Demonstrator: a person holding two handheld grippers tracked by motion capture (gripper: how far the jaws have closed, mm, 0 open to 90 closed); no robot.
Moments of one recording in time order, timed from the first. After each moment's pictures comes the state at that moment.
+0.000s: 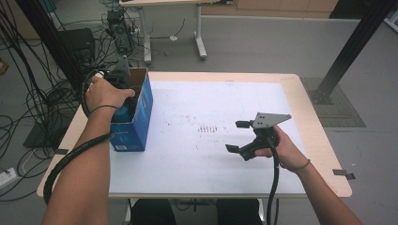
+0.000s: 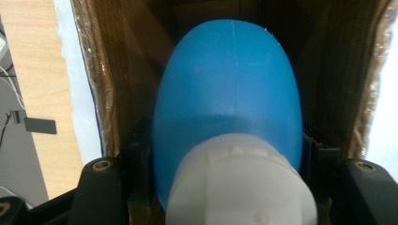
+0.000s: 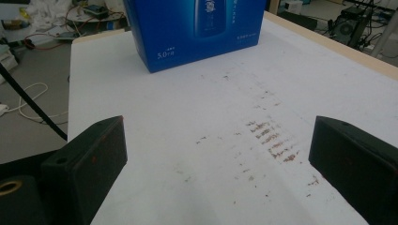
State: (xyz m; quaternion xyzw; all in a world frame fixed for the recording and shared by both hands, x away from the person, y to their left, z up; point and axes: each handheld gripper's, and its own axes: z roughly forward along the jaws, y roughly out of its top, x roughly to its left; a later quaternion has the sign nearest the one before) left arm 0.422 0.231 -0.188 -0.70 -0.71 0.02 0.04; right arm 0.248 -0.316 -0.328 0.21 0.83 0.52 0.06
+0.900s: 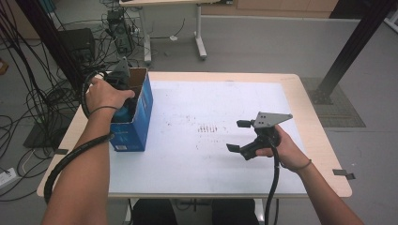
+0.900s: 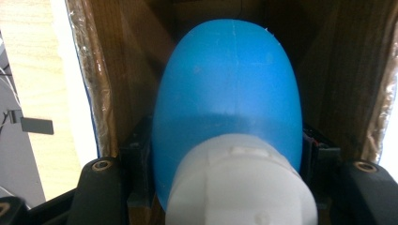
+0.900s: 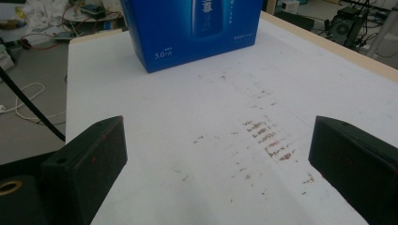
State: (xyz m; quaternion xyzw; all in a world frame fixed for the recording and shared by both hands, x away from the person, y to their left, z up) left arm 0.422 0.232 -0.190 -0.70 -0.71 0.02 0.04; right arm 0.246 -0.318 -0.326 0.21 0.83 0.52 0.06
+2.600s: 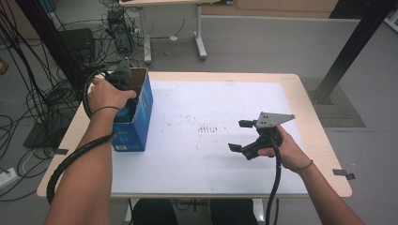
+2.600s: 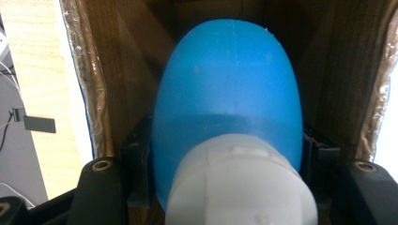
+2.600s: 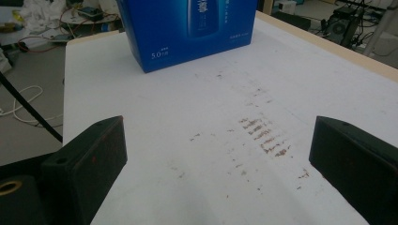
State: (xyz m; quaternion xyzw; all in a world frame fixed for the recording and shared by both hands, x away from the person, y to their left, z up) left arm 0.421 0.225 -0.190 -0.70 -0.71 0.01 0.05; right arm 0.246 -0.323 -0.328 0.22 0.82 0.52 0.07
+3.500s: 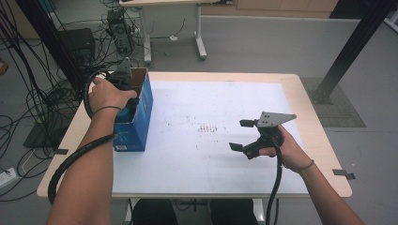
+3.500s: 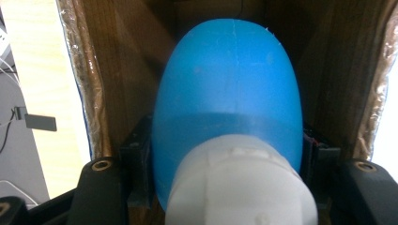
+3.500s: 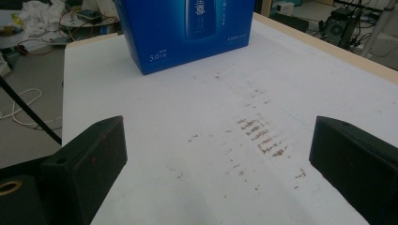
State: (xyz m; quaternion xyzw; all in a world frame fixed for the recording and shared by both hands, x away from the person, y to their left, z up) left arm 0.422 0.222 -0.190 -0.70 -0.71 0.01 0.05; right arm 0.245 -0.326 -0.328 0.22 0.82 0.52 0.07
